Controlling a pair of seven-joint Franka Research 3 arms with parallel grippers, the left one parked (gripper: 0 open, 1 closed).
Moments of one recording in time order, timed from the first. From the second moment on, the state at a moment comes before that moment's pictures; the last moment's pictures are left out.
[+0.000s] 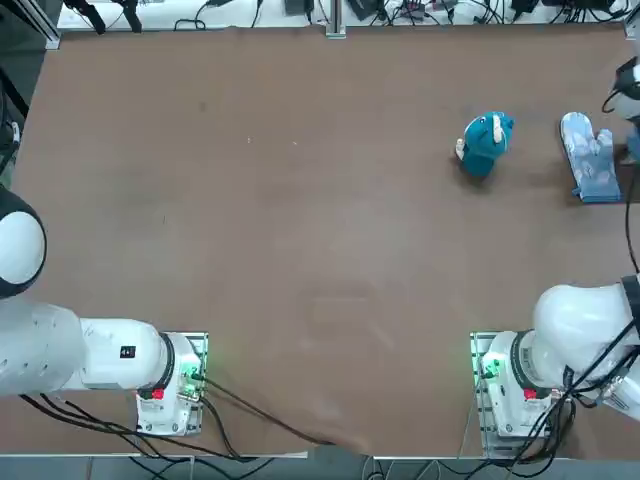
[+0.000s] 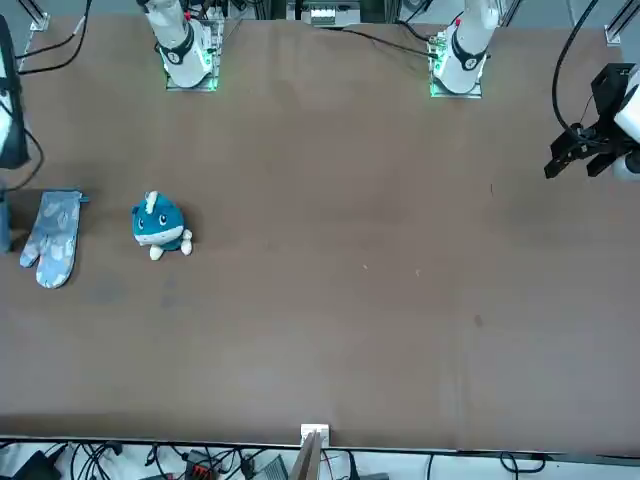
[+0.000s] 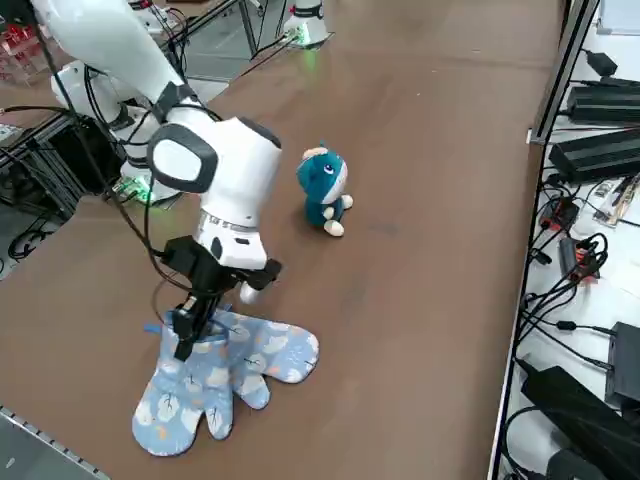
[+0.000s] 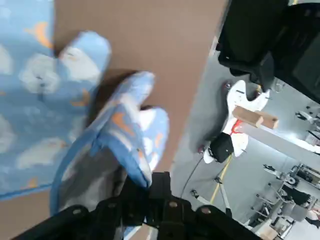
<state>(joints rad) -0.66 0.44 0.18 -1.86 -1.05 2.14 0.01</state>
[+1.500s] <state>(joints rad) -0.46 0.37 0.26 -1.89 -0.62 2.09 0.02</state>
